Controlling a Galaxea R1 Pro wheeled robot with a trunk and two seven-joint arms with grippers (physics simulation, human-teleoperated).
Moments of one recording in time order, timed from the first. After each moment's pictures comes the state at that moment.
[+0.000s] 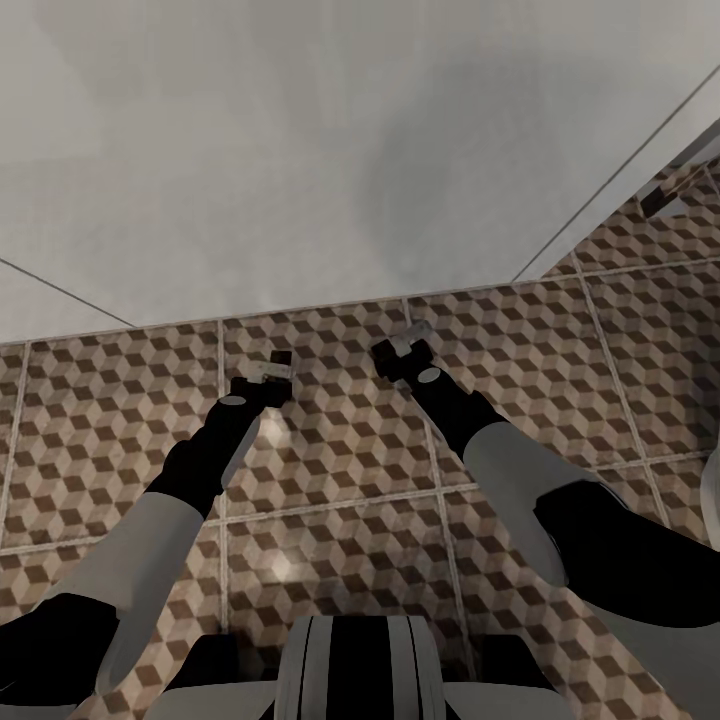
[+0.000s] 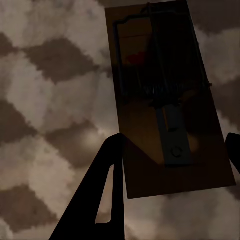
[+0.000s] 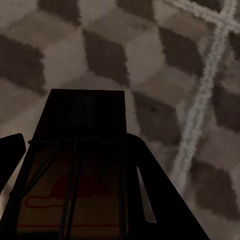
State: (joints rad) left arm -1.00 0.00 -0.23 -0.88 0.04 0.44 0.15; right arm -1.31 0.17 0.29 -0.34 0.25 0.07 -0.03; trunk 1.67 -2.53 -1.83
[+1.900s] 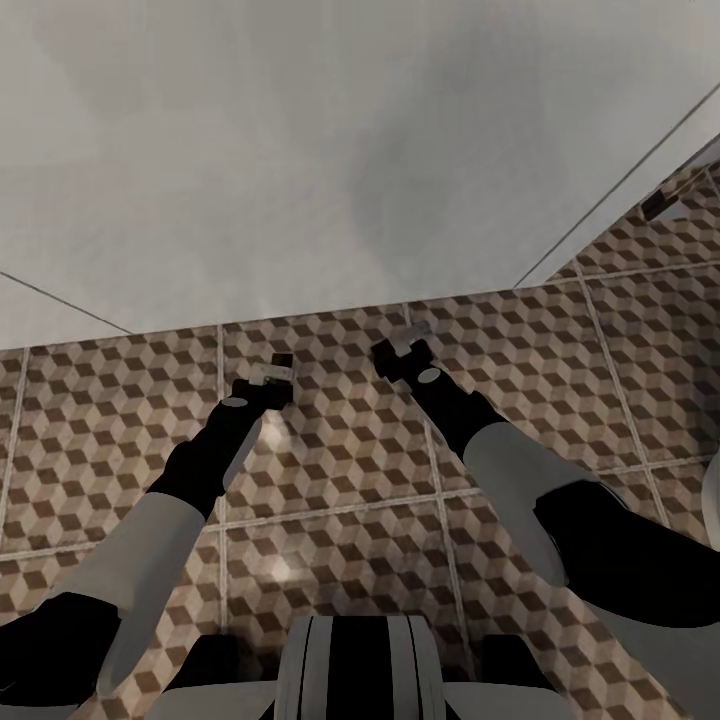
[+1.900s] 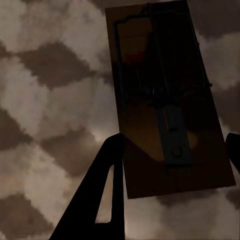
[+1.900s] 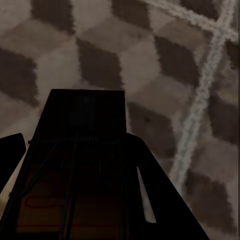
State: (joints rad) left arm -1.00 0.00 -0.23 -0.87 0.04 0.44 0.15; right arm -1.31 0.17 0.30 -0.34 0.25 0.07 -0.03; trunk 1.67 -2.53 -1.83
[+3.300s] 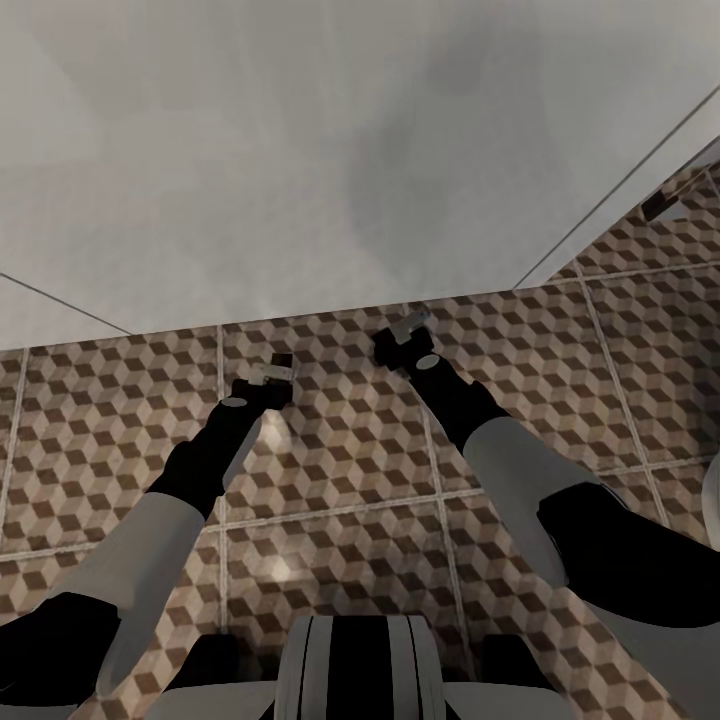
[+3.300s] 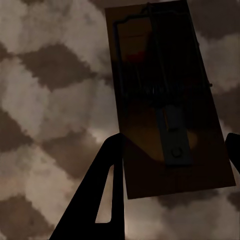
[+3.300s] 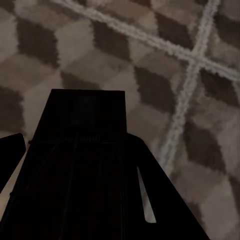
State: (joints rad) left arm -1.00 0.00 -0.23 -0.87 0.04 0.44 0.15; right arm -1.31 0.17 0.30 -0.44 0.25 0.16 -0.04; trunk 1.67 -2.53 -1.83
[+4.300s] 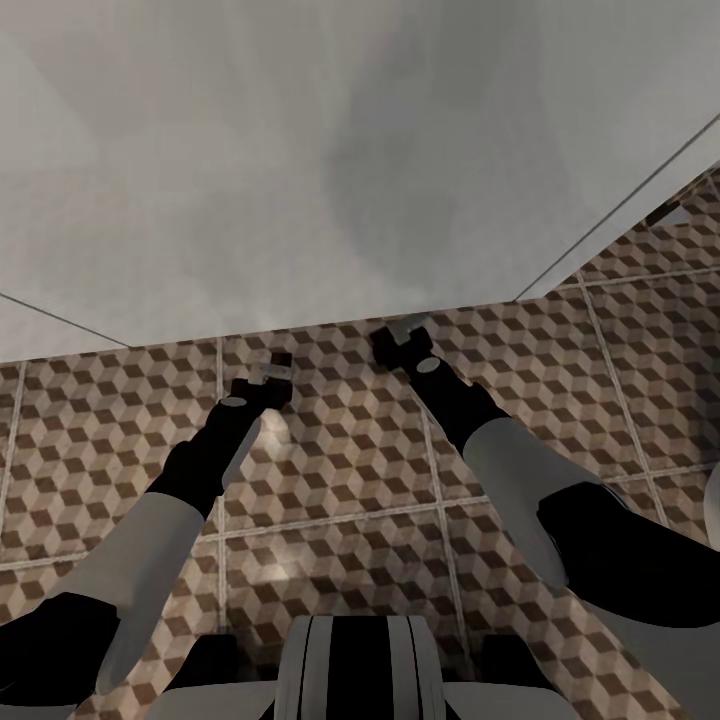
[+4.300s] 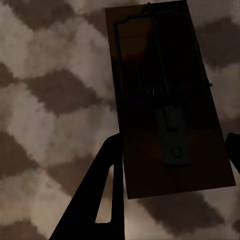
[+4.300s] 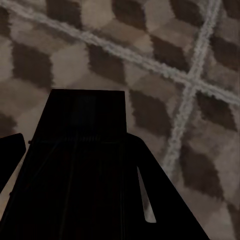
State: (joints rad) left arm -1.00 0.00 -0.23 -0.87 0.04 0.44 0.15; right arm -1.31 0.17 0.30 -0.42 0.25 0.10 -0.03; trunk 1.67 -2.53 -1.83
